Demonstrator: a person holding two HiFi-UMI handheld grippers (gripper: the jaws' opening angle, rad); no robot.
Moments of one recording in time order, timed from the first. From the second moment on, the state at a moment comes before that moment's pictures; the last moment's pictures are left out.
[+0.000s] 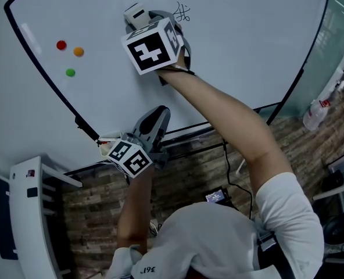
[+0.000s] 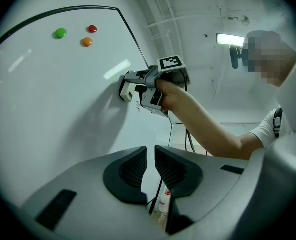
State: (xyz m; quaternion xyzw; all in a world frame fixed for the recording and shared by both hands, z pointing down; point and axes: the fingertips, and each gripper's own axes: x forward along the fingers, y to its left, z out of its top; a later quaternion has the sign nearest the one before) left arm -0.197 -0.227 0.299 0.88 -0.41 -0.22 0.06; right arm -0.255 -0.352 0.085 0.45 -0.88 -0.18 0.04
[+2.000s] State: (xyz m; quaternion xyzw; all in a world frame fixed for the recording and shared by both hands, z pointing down) left arm -0.132 -0.251 0.309 0.90 -0.39 -0.18 0.07; right arm -0.059 -0.430 0.102 0.55 -0.83 -0.12 0.05
